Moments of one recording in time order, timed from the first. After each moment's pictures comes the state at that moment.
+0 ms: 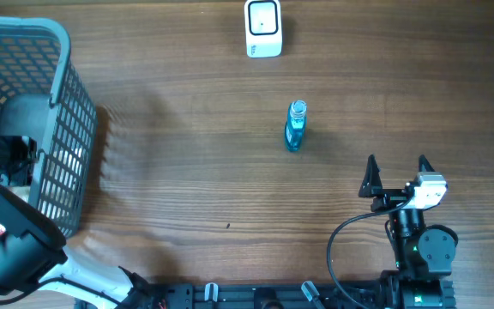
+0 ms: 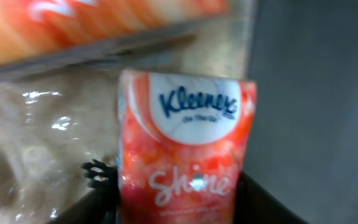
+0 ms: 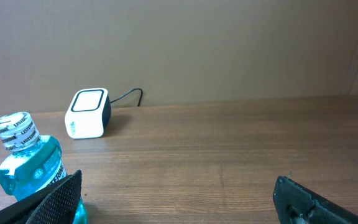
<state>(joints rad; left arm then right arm) 0.73 1.88 1.37 -0.90 -0.01 -0.84 -0.02 0.02 0.01 0.00 -0.03 0.06</state>
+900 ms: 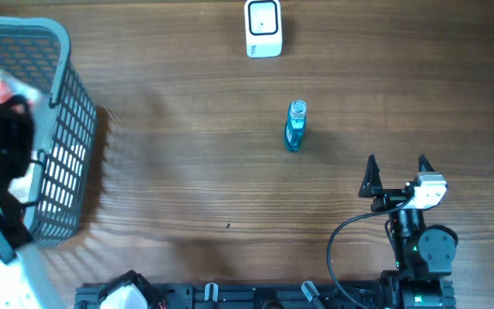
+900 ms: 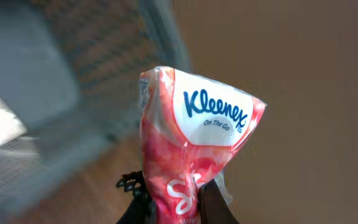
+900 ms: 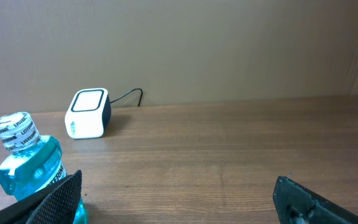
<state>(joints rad) 0.53 1.02 1.37 -0.86 0.37 -0.86 -0.02 0.02 0.01 0.00 -0.03 0.06</state>
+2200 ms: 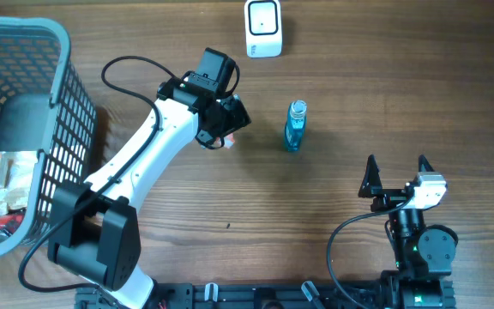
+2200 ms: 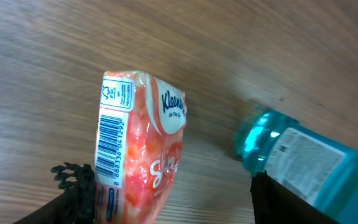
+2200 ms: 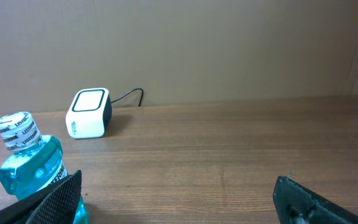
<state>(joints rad) -0.43 1.77 1.38 -0.85 0.13 -0.87 -0.02 0.02 0.01 0.00 -0.03 0.06</state>
